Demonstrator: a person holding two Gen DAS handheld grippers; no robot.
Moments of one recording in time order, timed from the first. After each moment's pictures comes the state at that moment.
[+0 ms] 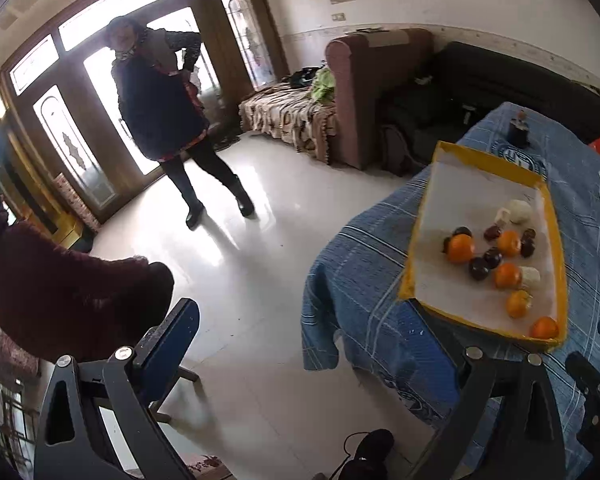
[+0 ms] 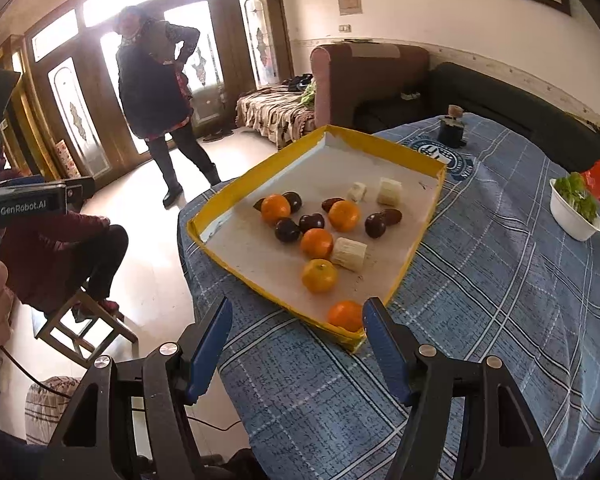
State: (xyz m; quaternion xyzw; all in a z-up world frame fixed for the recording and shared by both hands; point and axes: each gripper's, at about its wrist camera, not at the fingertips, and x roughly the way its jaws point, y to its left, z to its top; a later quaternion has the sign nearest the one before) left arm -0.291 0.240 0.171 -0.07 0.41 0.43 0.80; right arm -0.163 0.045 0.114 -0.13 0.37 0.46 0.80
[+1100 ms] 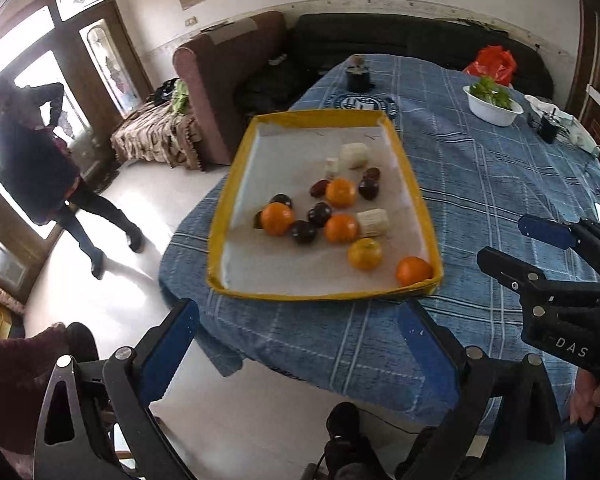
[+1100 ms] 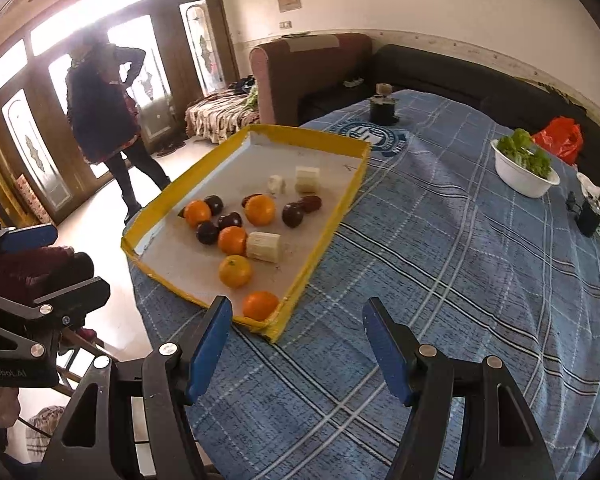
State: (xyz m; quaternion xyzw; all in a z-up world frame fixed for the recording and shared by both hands) left arm -0.216 0.145 0.139 -0.02 0.46 0.21 0.86; right arm -0.123 -0.003 0.110 -0.09 0.40 0.38 0.83
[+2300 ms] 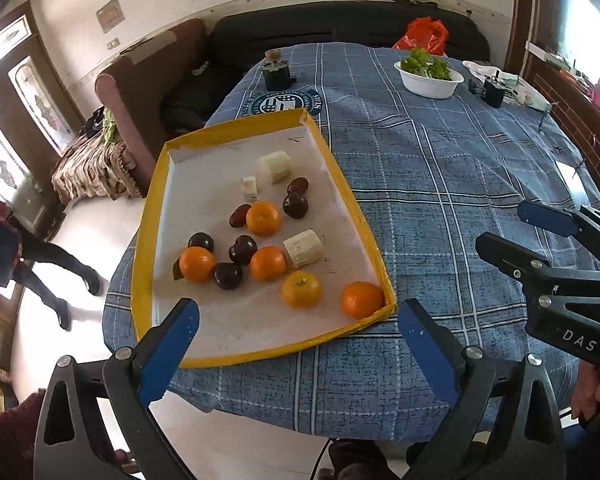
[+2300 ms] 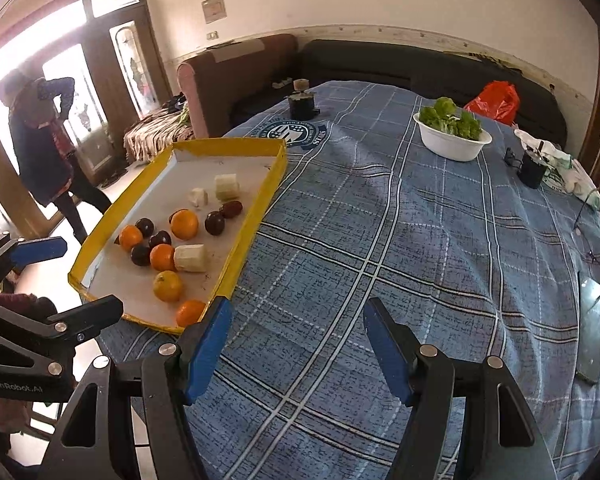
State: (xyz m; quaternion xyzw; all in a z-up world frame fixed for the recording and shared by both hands) left arm -0.158 0.135 0.121 0.03 0.48 0.09 0.87; right arm -0.109 -0.031 0.107 -0.05 0.41 0.27 0.87
